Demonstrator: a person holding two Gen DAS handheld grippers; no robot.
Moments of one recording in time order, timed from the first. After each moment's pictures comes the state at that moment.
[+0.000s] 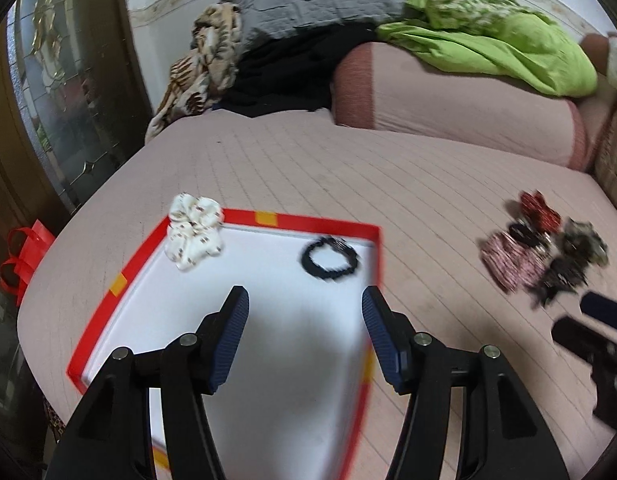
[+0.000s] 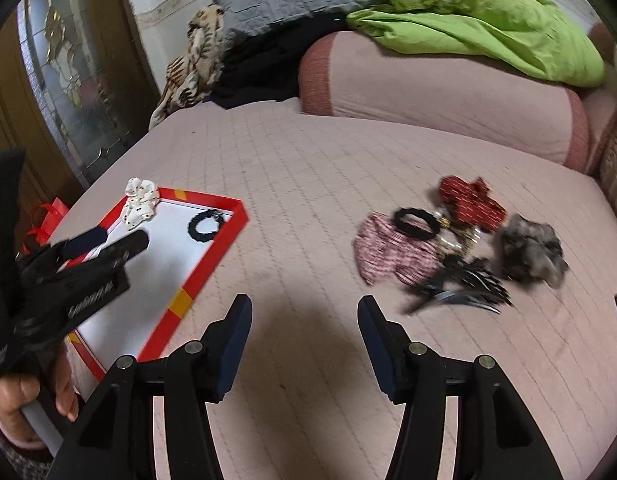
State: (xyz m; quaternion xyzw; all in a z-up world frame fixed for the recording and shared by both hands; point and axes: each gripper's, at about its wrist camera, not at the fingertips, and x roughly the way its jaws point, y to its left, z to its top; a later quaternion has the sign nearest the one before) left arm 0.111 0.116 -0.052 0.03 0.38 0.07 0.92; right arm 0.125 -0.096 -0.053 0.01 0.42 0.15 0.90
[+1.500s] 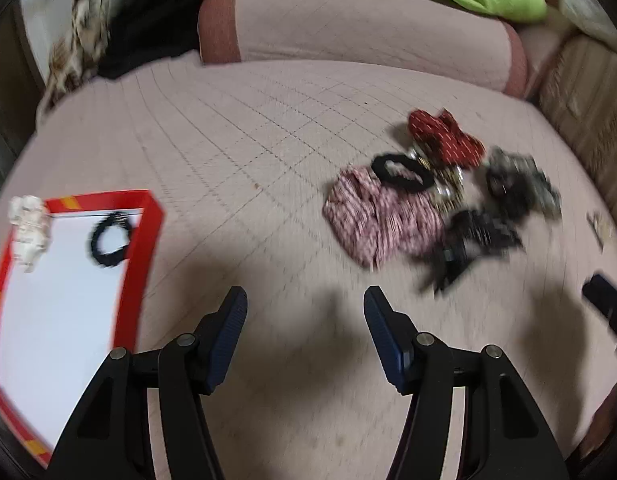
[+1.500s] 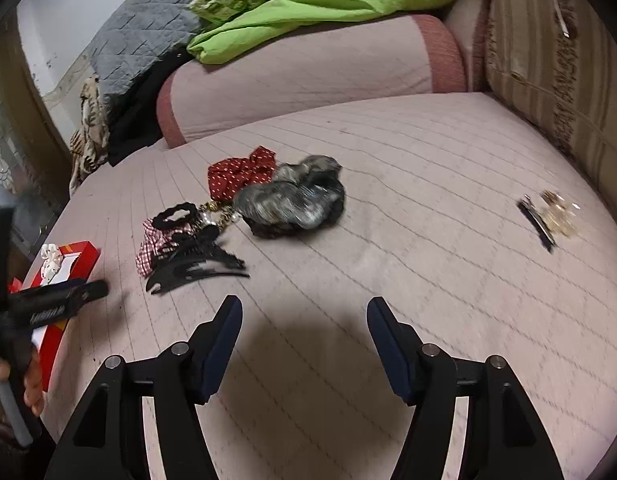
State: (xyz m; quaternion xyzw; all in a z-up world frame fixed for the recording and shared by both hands) left arm 0.191 -0.022 -0.108 0.02 0.50 -0.05 0.87; right arm 0.117 -0.317 -0.096 0.11 0.40 0.04 0.91
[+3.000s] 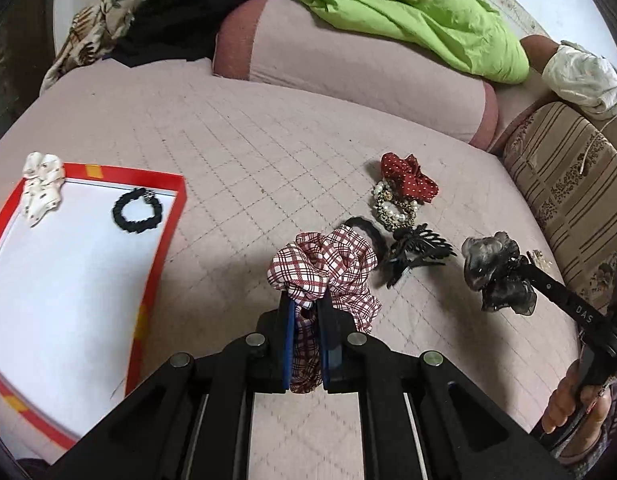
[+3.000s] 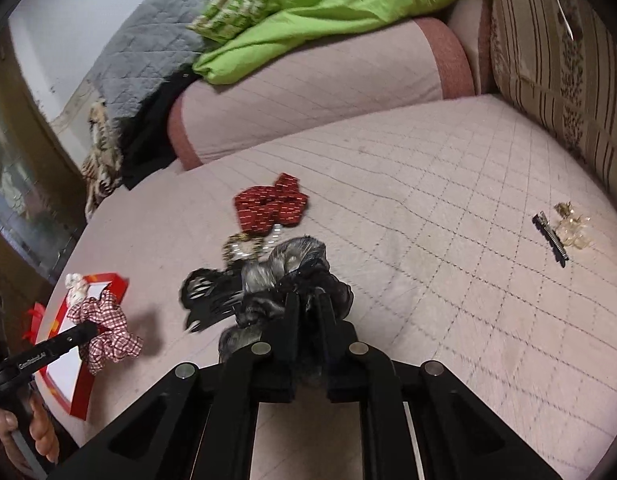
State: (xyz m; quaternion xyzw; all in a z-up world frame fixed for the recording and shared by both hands) left arm 0.130 0.020 -0.057 -0.07 0.46 -0.09 0.88; right arm 0.121 -0.308 -0.060 0.16 0.39 0.06 0.90
